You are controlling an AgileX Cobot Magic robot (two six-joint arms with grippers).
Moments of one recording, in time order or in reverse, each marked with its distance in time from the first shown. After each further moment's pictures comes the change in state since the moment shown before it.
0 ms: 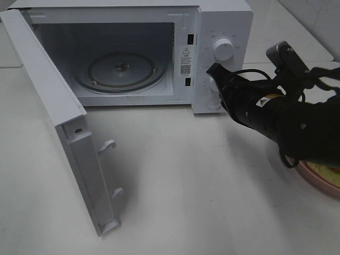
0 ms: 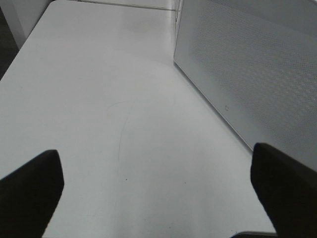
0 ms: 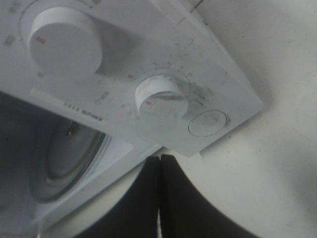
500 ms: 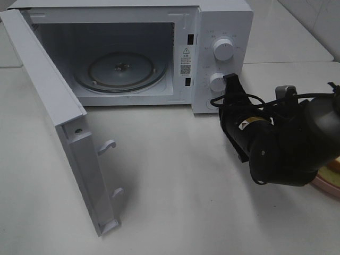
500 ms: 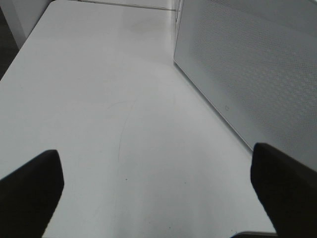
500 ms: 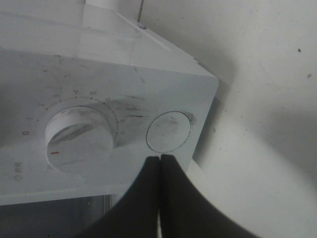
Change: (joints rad) left arm 0.000 0.000 0.000 0.000 0.000 0.000; right arm 0.000 0.275 -0.046 0.000 -0.268 0.659
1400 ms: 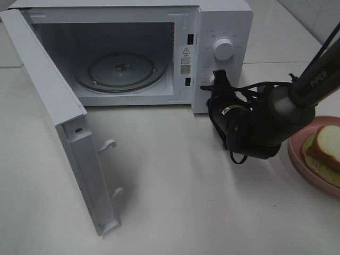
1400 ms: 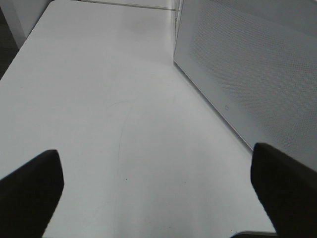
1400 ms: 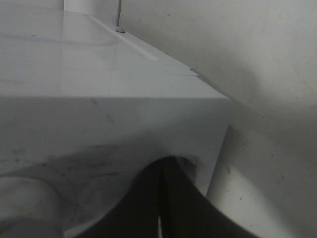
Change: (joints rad) left arm 0.000 0.000 0.000 0.000 0.000 0.000; right arm -0.094 0.186 -0.262 -0.018 0.106 0.006
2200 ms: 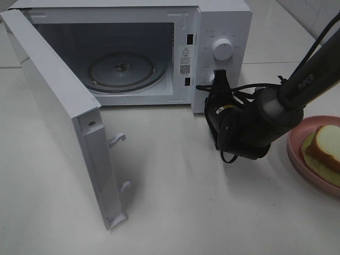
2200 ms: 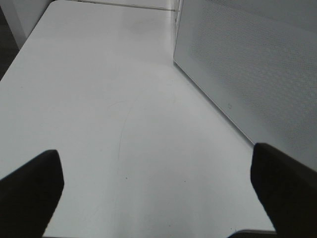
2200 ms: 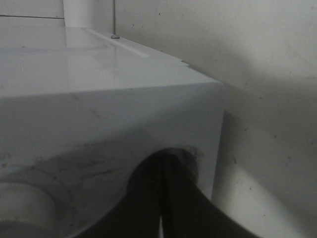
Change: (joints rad) left arm 0.000 0.000 0.000 0.000 0.000 0.000; right arm 0.018 0.049 -0.067 0.079 -0.007 0.080
